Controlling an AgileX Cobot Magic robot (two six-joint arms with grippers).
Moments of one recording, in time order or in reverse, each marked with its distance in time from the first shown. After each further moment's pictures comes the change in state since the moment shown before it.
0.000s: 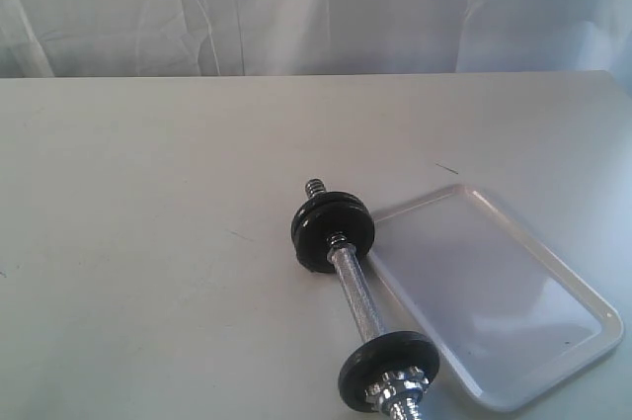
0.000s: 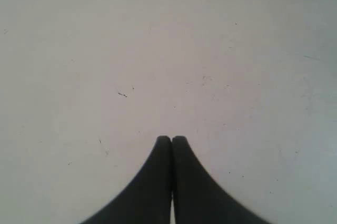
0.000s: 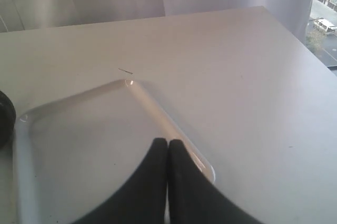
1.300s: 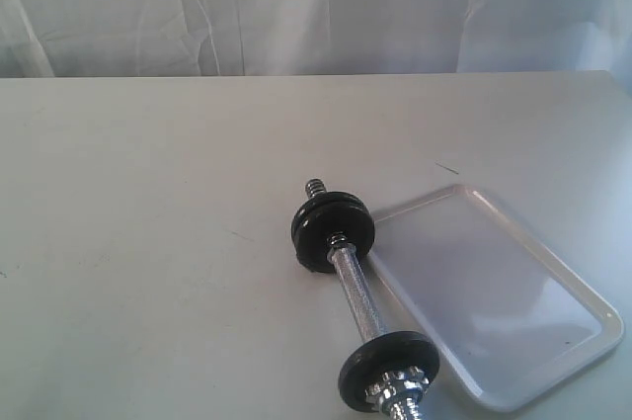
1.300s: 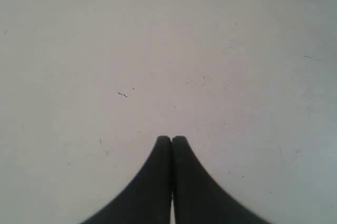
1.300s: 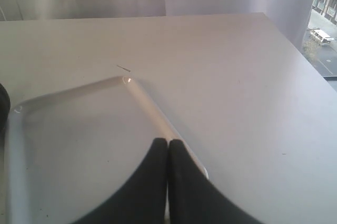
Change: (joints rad) left arm 0.000 0.000 0.000 0.000 0.000 0.000; right arm 0.000 0.000 0.000 0.000 0.000 -0.078
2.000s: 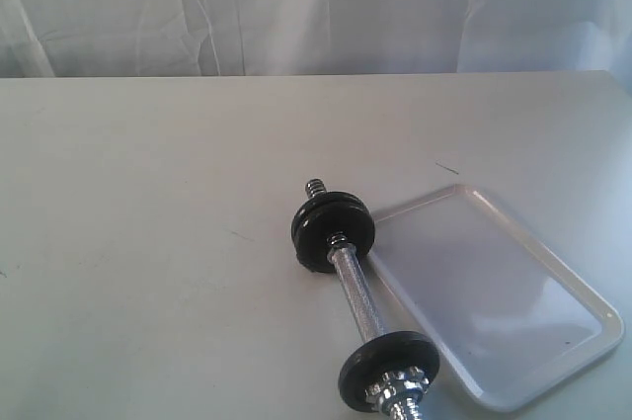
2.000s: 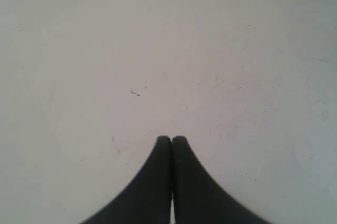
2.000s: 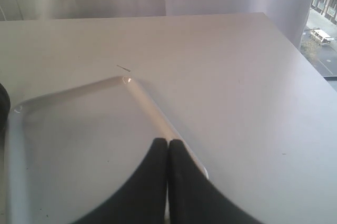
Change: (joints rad) left arm 0.040 0.000 0.000 0.000 0.000 0.002; right arm 0.000 0.000 0.000 0.000 0.000 0.000
